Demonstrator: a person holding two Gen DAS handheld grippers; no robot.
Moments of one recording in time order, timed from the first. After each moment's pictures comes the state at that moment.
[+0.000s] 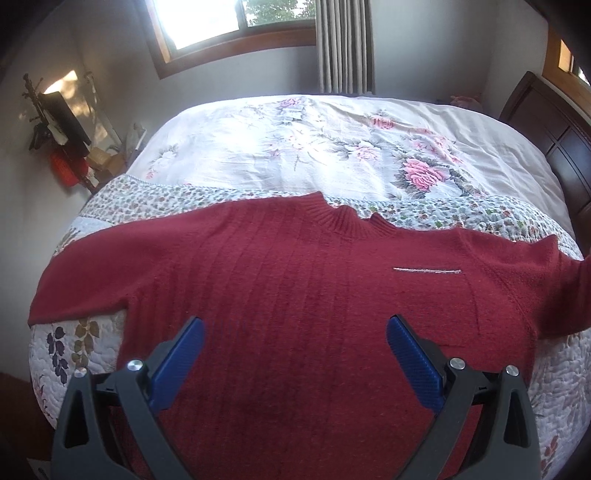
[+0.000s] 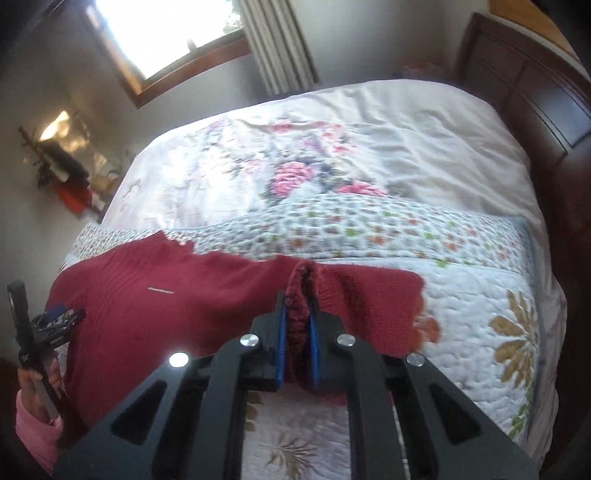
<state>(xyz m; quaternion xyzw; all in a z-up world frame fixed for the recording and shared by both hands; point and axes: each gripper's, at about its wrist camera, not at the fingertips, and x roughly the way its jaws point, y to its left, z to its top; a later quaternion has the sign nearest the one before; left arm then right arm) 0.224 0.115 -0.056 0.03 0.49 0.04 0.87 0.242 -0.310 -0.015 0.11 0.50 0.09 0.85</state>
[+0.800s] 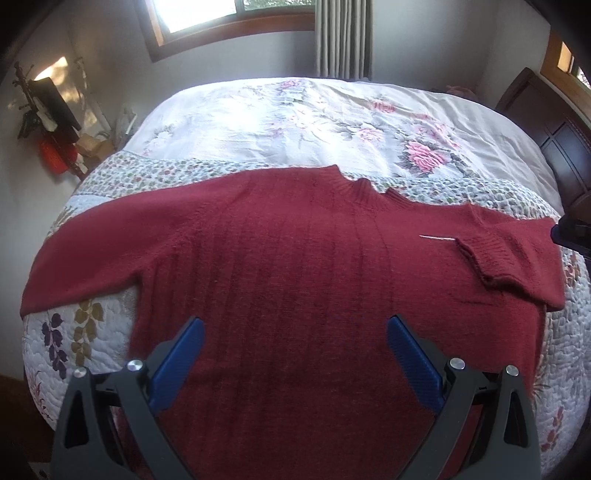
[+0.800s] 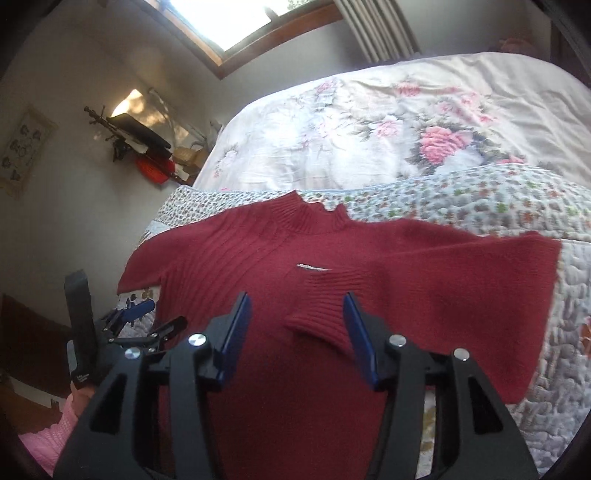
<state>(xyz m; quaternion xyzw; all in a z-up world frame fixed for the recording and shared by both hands) 0.214 0.124 -0.070 0.01 0.53 -0.01 0.85 0.245 -0.160 -0.023 0.17 0.52 0.23 0.81</state>
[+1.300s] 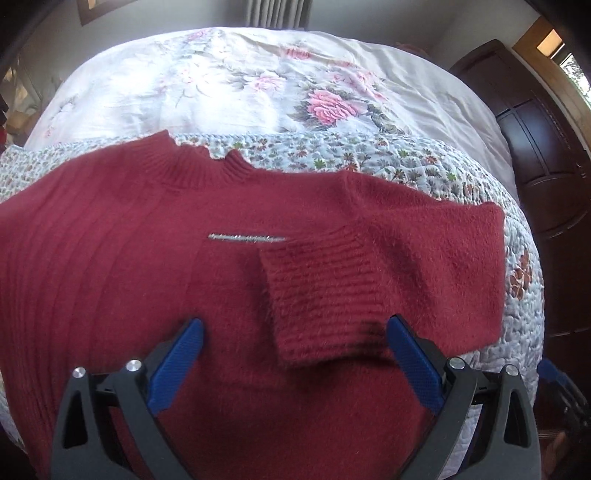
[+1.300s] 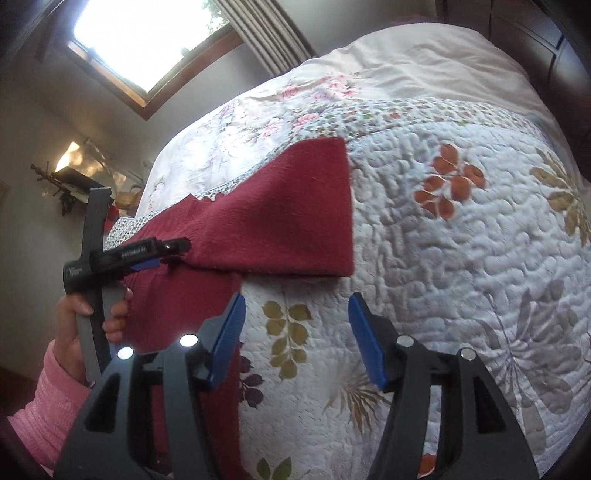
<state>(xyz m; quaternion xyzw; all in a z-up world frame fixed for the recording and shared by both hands) 0.288 -0.036 -0.120 -0.04 0.60 -0.10 0.79 0.126 -0.313 -0.069 0.23 0.52 0.10 0.82</state>
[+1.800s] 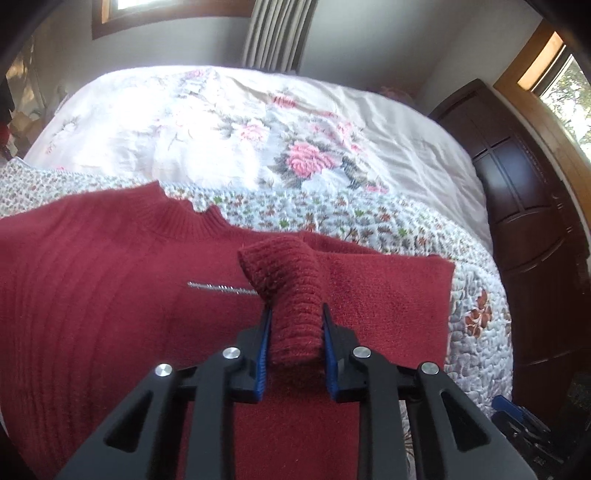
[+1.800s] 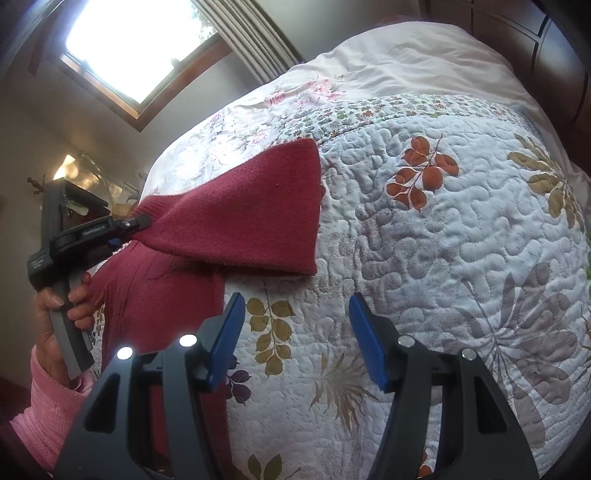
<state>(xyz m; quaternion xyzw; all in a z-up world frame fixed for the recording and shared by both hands) 0.272 -0.021 -0.046 -0.08 0.51 -0.12 0.85 0.120 -0.324 -0.071 0.24 0.51 0.09 0.82</state>
